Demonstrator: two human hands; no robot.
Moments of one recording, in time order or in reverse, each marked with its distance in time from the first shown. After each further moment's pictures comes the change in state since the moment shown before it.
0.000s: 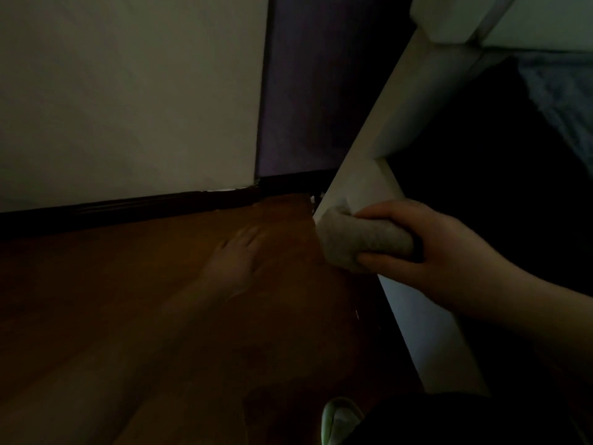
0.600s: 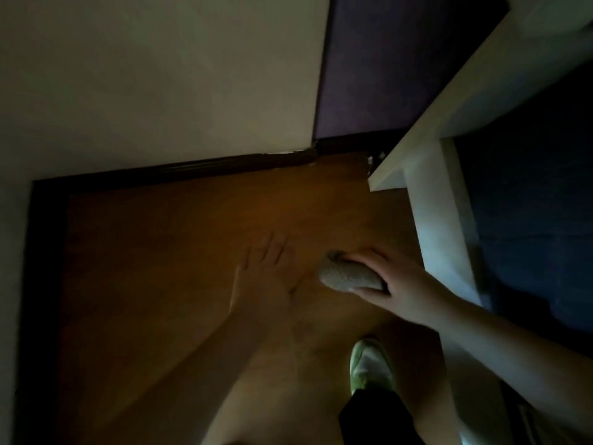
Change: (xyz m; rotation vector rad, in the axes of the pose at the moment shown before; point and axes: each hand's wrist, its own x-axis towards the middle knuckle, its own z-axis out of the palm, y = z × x) left_hand -0.139 0.070 -0.063 0.097 -0.028 -0.235; right_hand 0.003 0.026 0.069 -0.021 -0.328 -0.176
